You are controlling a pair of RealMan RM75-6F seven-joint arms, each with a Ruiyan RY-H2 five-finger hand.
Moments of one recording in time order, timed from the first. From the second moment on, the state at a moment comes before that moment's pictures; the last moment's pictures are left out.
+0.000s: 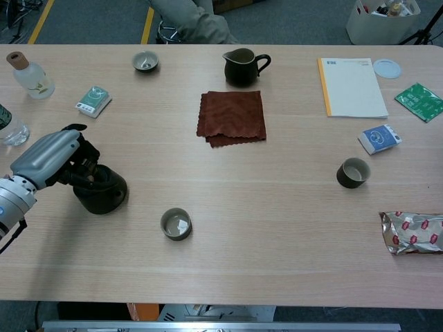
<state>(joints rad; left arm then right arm) -0.32 -1.55 -0.03 -1.52 1.36 1.17 0.10 0.17 -1.14 0.07 -1.50 -1.48 1.37 0.11</state>
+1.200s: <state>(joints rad) -0.31 -1.58 -0.12 -1.56 1.28 1.25 0.09 0.19 -1.14 0.05 -1.51 -1.53 1.36 0.09</state>
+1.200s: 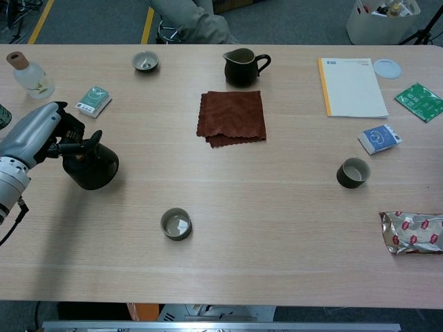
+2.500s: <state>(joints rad) -0.30 -1.55 -0.12 -1.55 1.36 1.33 0.10 0.33 -1.10 -0.01 -1.57 -1.64 1.18 -0.02</state>
